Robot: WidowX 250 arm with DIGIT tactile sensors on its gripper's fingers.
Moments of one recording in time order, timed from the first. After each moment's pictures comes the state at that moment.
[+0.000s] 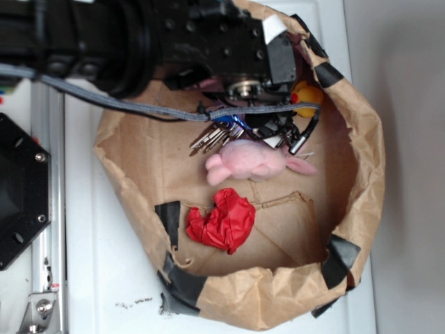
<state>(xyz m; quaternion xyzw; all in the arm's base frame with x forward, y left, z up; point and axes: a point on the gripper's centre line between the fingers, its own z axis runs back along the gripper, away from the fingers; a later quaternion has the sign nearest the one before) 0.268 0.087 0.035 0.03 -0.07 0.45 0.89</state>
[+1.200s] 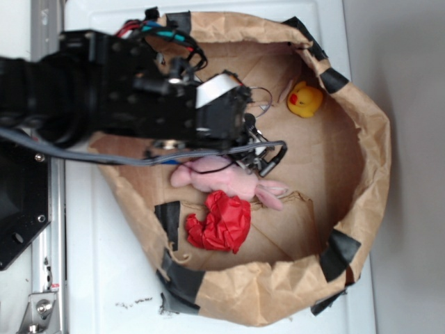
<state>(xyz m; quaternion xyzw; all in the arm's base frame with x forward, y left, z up) 0.241 0.068 0.003 0.04 -0.11 0.39 0.91</state>
